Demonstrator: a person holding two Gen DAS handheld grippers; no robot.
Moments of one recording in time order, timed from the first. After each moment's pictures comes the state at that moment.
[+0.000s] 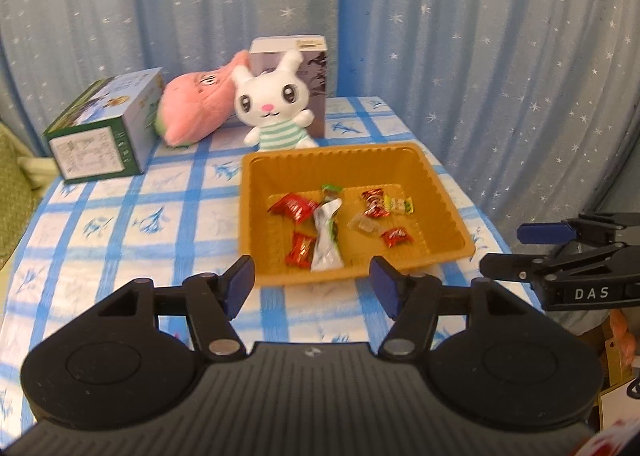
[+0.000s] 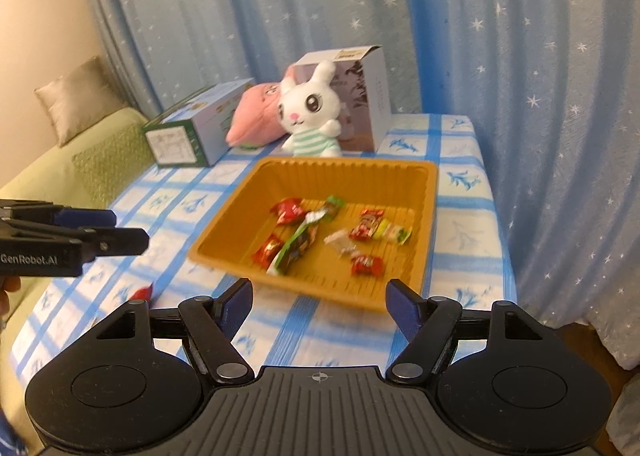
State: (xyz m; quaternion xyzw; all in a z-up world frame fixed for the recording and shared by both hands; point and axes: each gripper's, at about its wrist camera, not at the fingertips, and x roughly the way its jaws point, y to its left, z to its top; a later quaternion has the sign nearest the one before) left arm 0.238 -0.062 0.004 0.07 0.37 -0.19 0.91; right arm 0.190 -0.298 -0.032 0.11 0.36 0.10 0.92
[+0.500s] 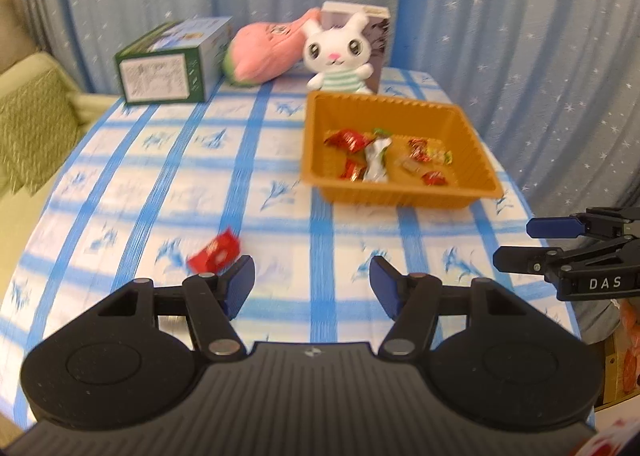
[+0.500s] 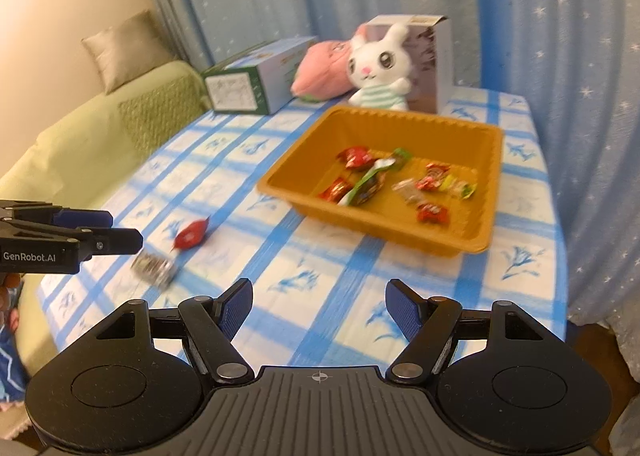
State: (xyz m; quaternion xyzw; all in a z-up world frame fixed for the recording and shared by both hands) left arm 0.170 -0.002 -0.021 0.02 0.40 -0.12 0.91; right arm 0.154 -0.251 -0.050 0.07 0.39 0.18 0.90
